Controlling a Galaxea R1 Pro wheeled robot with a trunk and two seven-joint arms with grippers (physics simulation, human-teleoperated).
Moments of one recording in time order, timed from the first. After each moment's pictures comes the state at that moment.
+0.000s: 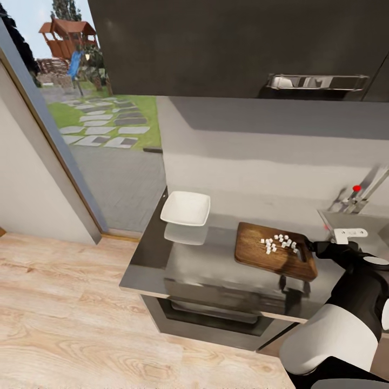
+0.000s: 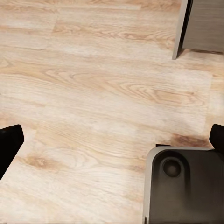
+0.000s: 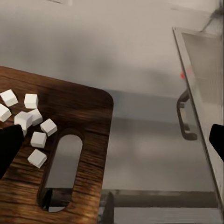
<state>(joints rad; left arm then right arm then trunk) 0.41 0.16 -0.35 -0.80 0.18 -0.67 0.46 -0.84 0.17 -0.99 -1.51 1.10 0.35 0.87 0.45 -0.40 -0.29</state>
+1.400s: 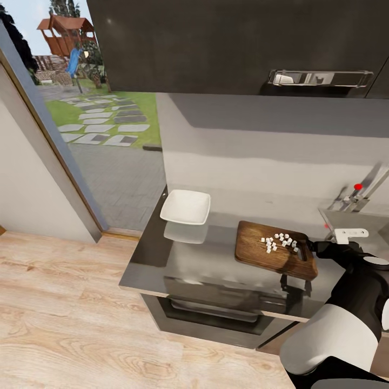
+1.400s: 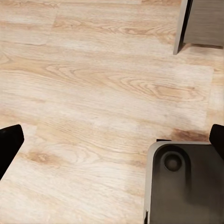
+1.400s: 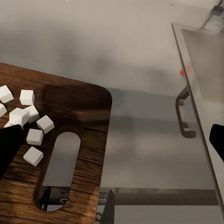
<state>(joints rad) 0.41 0.16 -0.35 -0.79 0.18 -0.67 0.46 -0.84 0.17 -0.99 -1.51 1.10 0.35 0.86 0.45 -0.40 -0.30</state>
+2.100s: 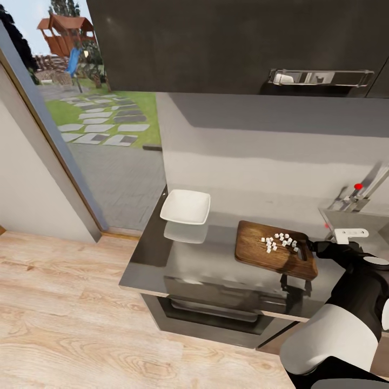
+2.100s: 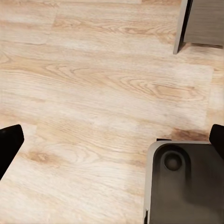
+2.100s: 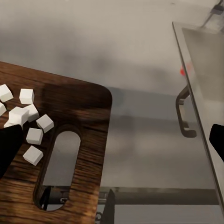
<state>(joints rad) 0.41 0.16 -0.35 -0.79 0.18 -0.67 0.46 -0.84 0.17 -0.99 -1.51 1.10 0.35 0.86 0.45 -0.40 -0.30</state>
